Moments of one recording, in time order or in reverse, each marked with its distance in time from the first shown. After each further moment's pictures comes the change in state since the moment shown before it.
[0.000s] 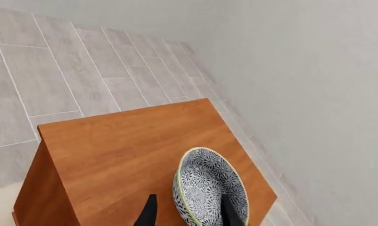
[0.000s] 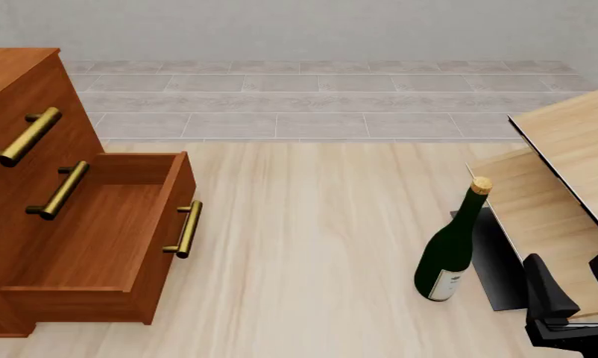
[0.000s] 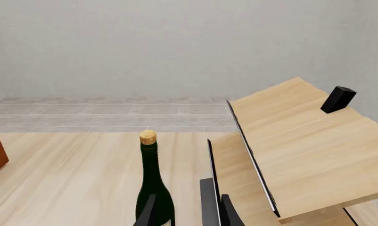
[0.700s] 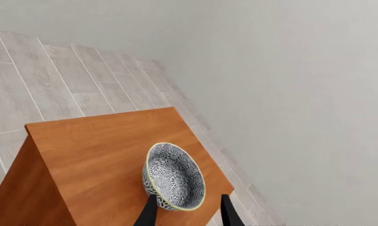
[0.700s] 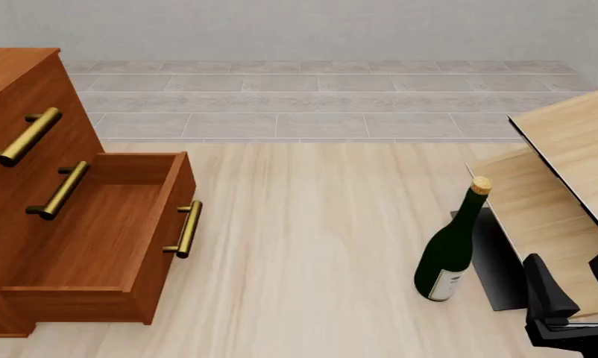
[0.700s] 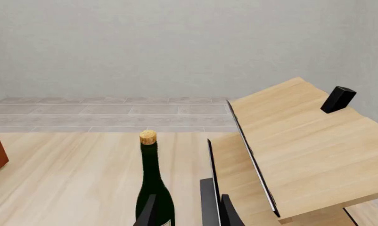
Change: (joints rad) left arm -0.047 -0.179 -0.019 0.062 -0.049; right arm 0.000 0.000 0.000 0.000 0.000
